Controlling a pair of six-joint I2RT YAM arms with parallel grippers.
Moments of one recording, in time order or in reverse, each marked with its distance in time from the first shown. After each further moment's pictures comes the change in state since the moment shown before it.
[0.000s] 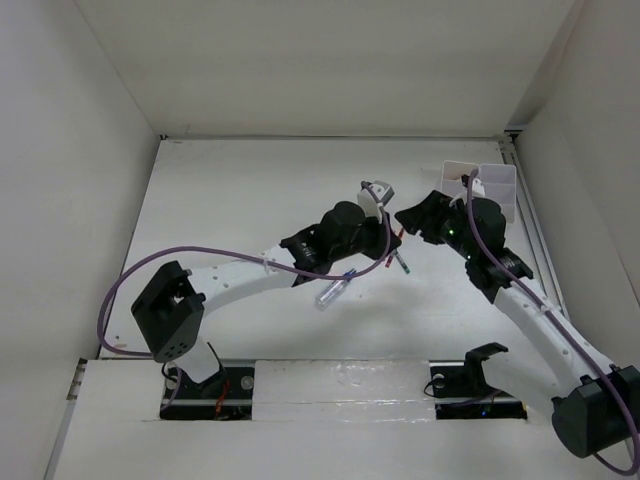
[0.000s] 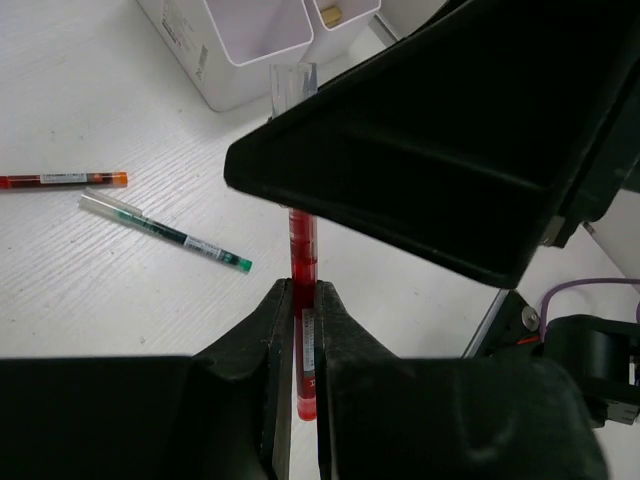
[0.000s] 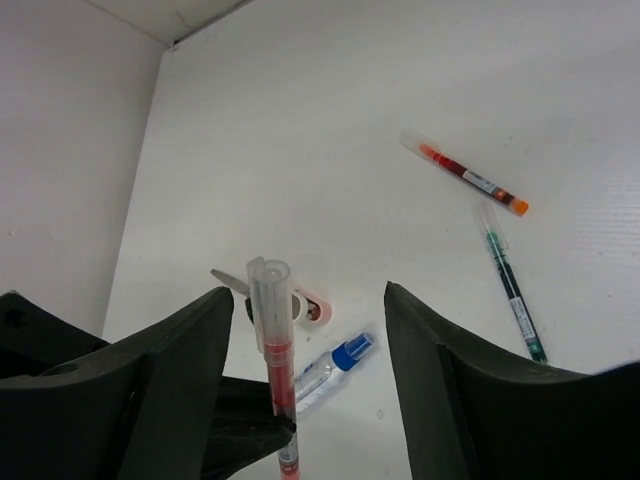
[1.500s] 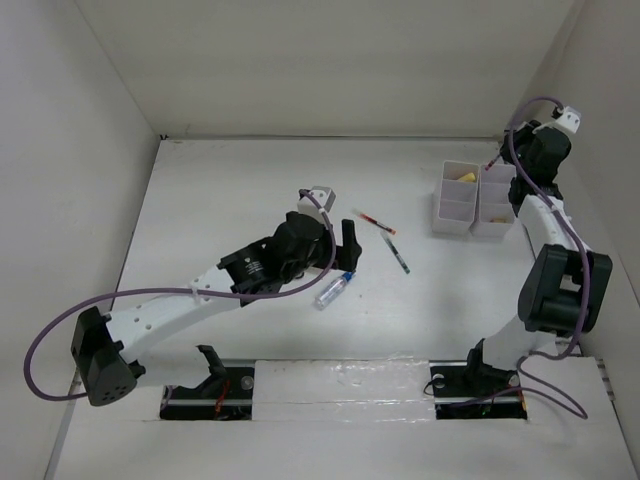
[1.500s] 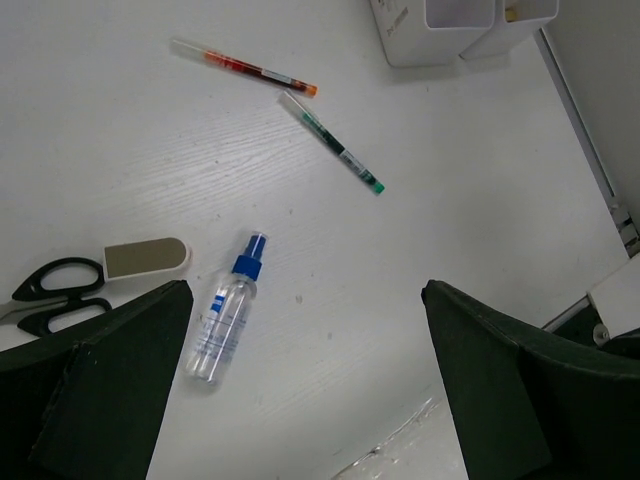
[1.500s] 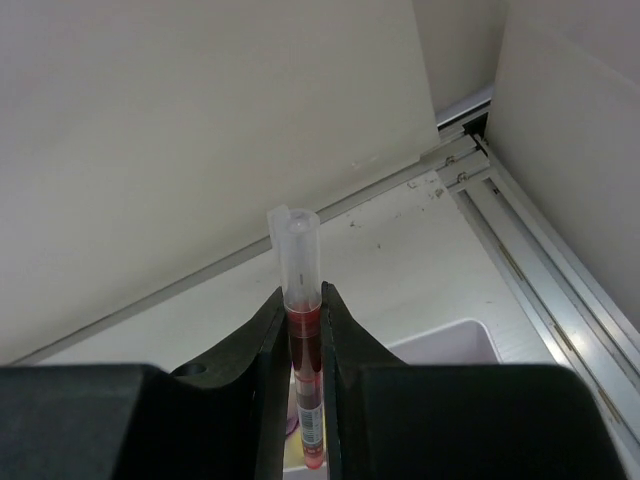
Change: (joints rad) left arm 0.000 -0.384 -0.112 -0.435 -0.324 -0.100; right arm -0.560 0.637 0.460 0.373 0.156 -0.304
